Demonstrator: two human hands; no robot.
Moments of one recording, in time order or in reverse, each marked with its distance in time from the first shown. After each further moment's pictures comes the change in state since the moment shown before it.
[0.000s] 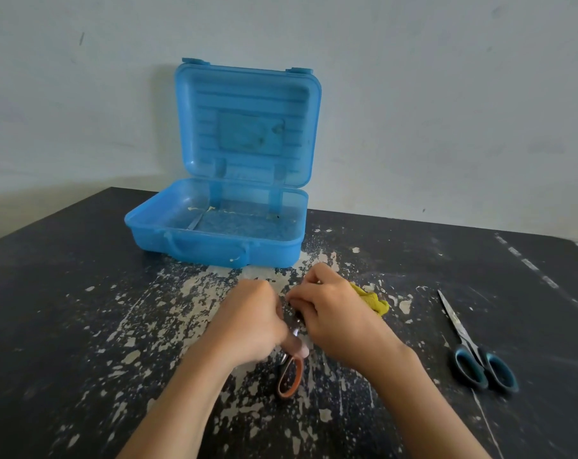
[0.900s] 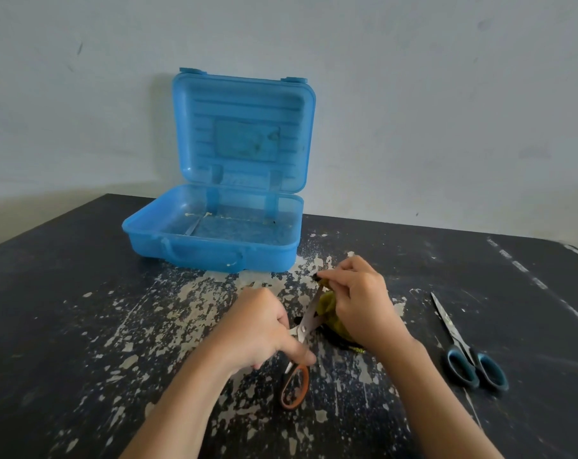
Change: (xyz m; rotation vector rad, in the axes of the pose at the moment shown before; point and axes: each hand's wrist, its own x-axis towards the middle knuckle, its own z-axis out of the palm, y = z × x) left_hand -0.003 -0.003 0.003 -0.164 -0.117 0.097; right_hand 0.001 0.047 0.004 0.087 0.289 0.196
